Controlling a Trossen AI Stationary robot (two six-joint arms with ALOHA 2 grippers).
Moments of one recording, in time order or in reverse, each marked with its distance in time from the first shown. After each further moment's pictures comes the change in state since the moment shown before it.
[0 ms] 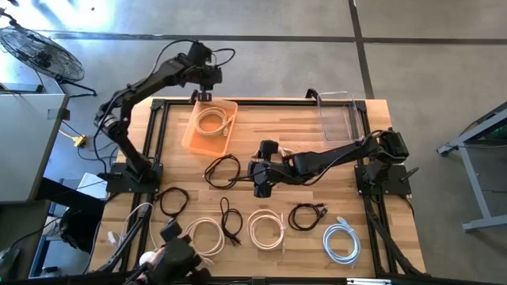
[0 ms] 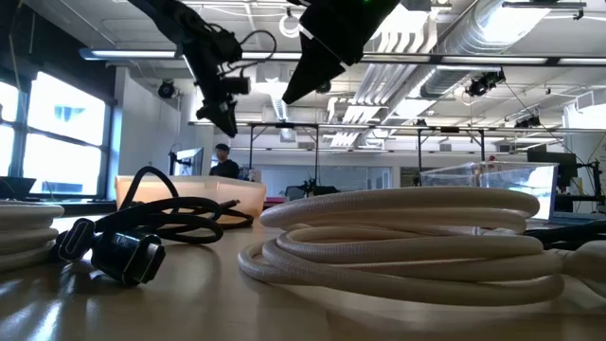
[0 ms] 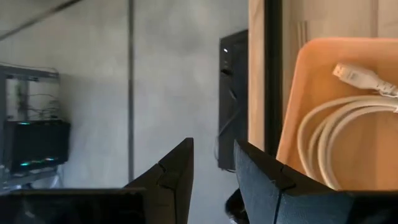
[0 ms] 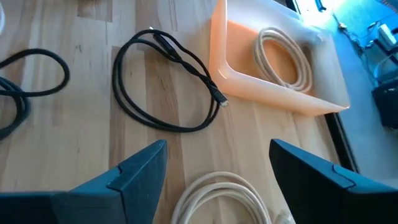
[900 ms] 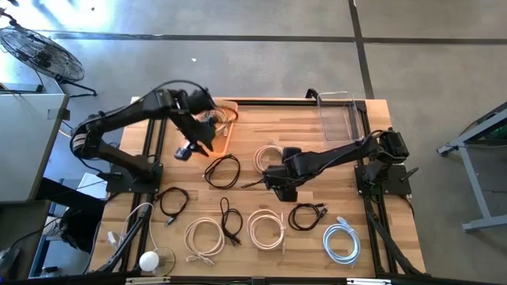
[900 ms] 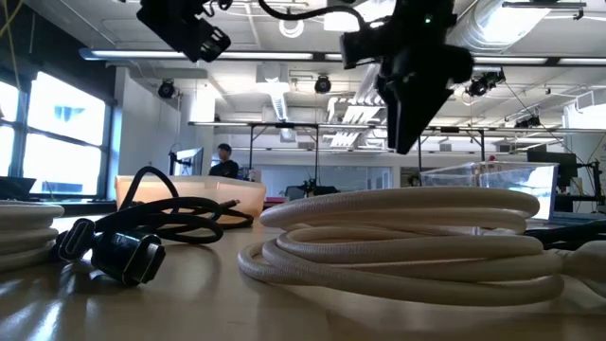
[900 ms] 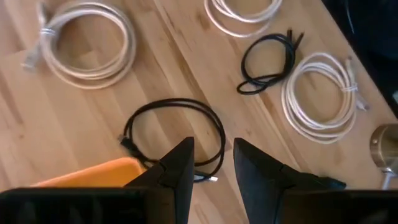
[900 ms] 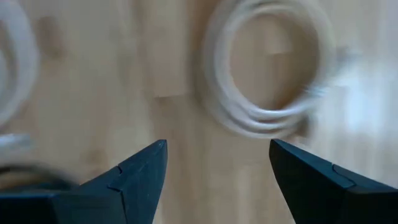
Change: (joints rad) left arm -0.534 -0.296 -0.094 -0.589 0.529 -0.259; right arm 0.003 0.000 0.000 -0.596 -0.236 0.253
